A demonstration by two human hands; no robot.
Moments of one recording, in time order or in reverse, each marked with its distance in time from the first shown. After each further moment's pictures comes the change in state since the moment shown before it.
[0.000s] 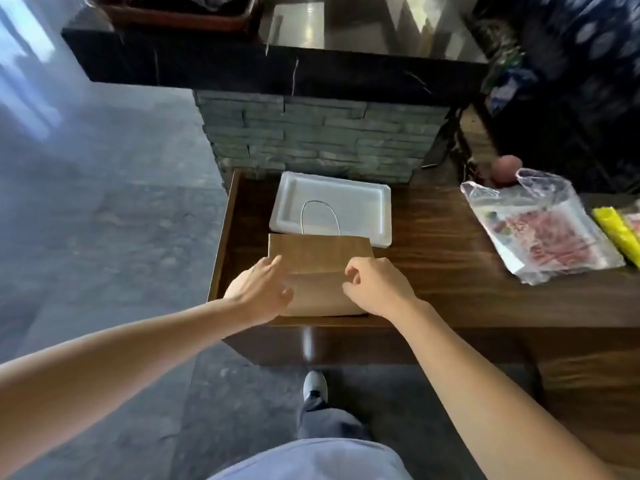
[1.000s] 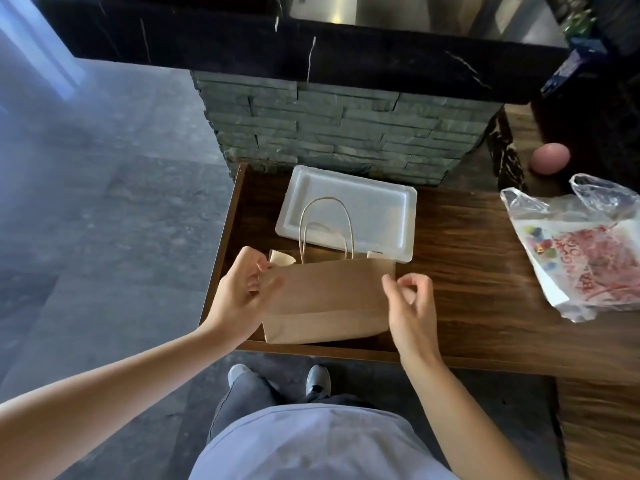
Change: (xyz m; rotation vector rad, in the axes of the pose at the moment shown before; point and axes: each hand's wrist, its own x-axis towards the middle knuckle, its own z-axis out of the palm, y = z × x) left_hand 0.026 -0.020 -0.004 -0.836 0.290 -0.104; right_hand 0.025 0.027 0.017 0.928 0.406 0.325
